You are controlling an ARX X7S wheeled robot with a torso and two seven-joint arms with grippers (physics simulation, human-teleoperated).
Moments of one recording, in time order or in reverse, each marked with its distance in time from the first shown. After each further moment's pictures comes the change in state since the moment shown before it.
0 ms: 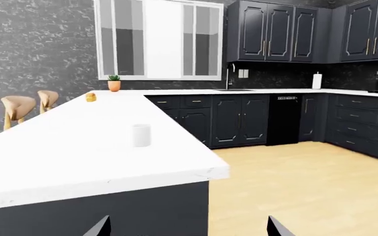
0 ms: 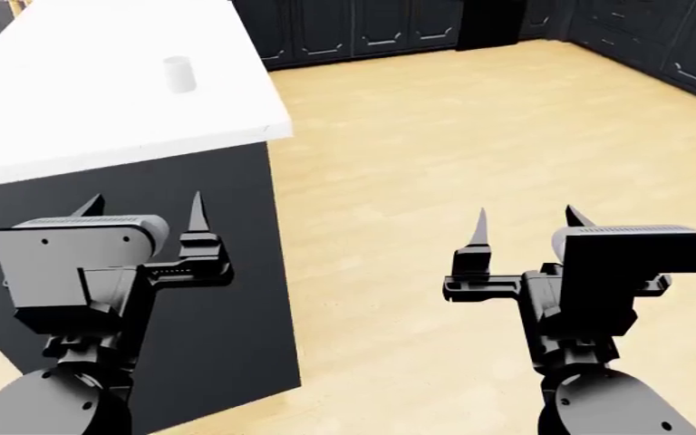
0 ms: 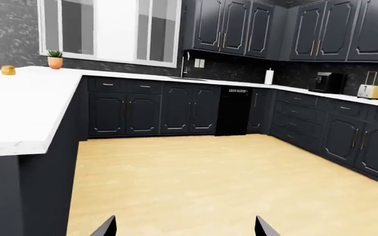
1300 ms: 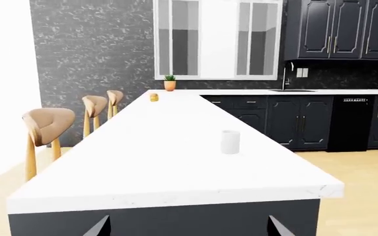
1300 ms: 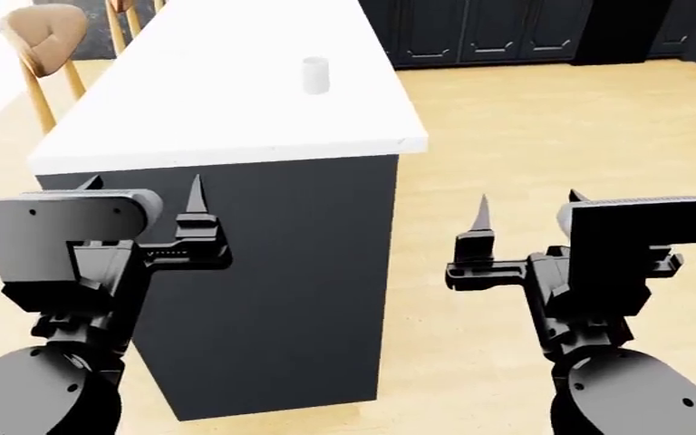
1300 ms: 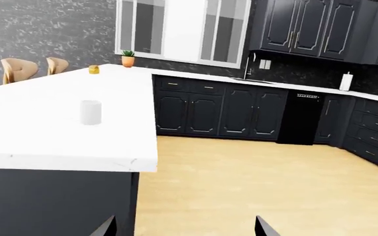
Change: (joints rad) left arm -0.103 -0.024 -0.029 0.016 -0.132 -0.108 -0.050; right arm 0.121 0.011 0.054 -0.066 0.149 0.216 0.056
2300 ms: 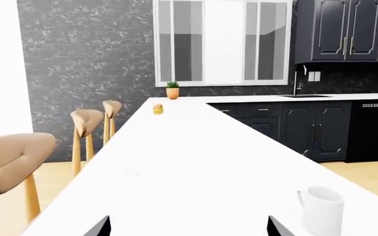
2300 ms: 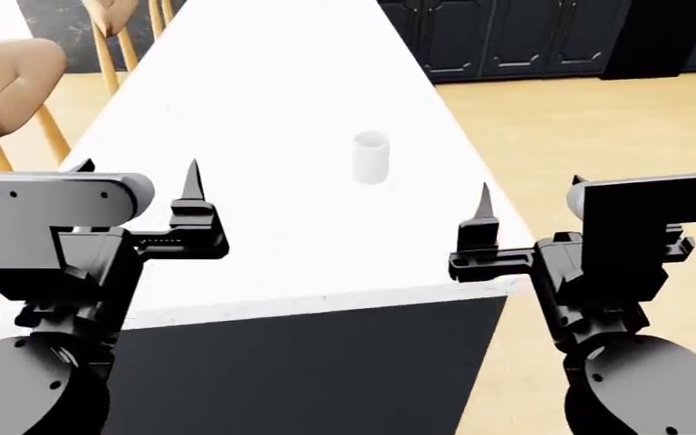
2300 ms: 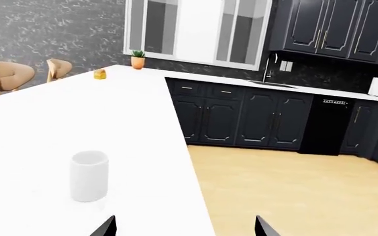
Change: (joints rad) left arm -0.071 -0.025 -0.022 0.035 -0.097 -0.070 -0.053; right arm 0.095 0.000 0.071 -0.039 0.144 0.147 0.040
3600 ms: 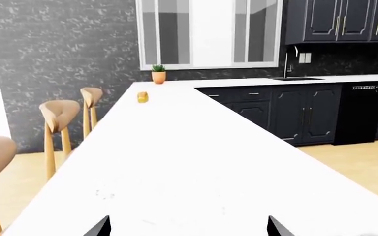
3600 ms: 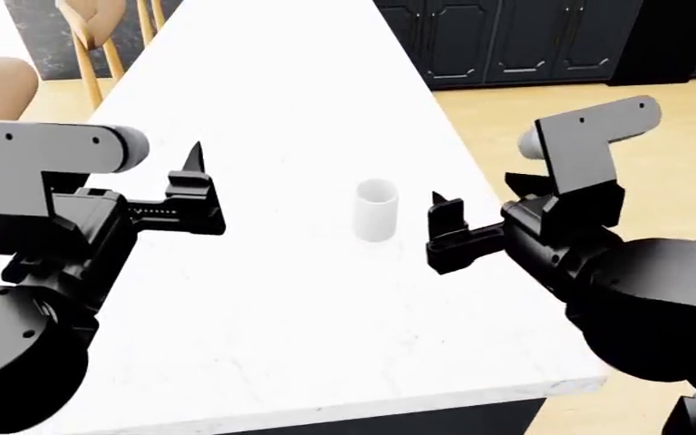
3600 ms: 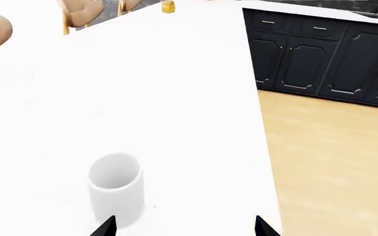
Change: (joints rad) left arm -0.181 -0.042 -0.029 -0.107 -0.227 -0.137 -0.046; right arm 0.354 0.030 0.034 0.372 0.552 0.303 0.080
